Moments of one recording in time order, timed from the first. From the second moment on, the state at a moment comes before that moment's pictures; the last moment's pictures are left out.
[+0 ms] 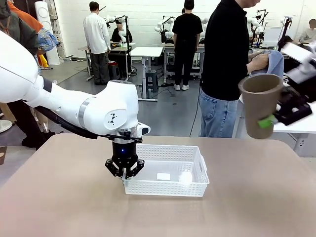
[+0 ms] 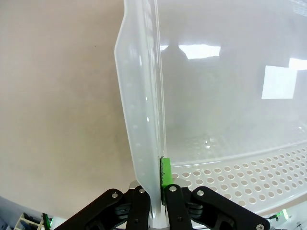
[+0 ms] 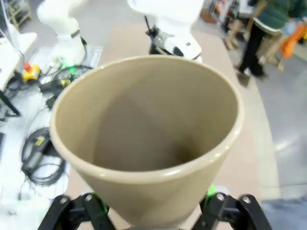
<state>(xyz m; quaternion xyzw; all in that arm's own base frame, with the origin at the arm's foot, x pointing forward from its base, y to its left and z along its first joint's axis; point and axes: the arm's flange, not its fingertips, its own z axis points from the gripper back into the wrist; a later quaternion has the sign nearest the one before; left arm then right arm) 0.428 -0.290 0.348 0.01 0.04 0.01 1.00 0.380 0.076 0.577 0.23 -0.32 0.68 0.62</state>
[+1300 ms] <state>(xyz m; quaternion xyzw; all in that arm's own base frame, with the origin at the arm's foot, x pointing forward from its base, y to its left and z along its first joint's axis) 0.428 -0.290 0.348 0.01 0.04 0.01 1.00 0.453 0.282 0.493 0.04 0.03 0.72 0.70</state>
